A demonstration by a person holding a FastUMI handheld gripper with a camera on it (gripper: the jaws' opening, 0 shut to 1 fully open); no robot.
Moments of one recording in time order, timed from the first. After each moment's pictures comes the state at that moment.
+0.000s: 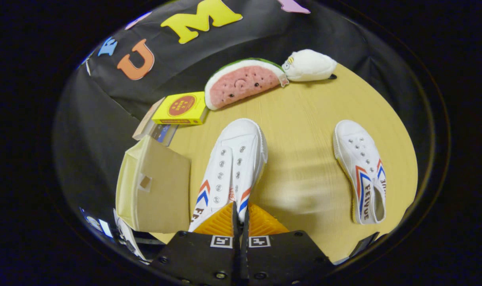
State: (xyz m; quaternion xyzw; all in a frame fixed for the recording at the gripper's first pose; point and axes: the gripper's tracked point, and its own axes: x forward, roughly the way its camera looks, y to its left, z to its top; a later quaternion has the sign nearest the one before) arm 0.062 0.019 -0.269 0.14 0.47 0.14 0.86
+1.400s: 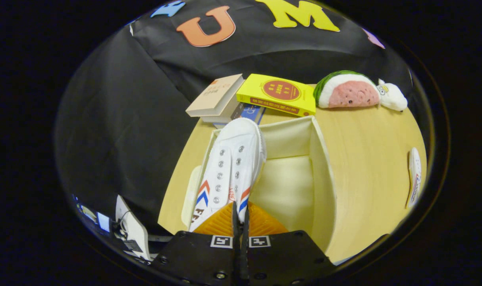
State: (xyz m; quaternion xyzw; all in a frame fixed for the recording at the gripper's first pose) arm 0.029 0.336 -0.250 0.06 0.47 0.21 0.85
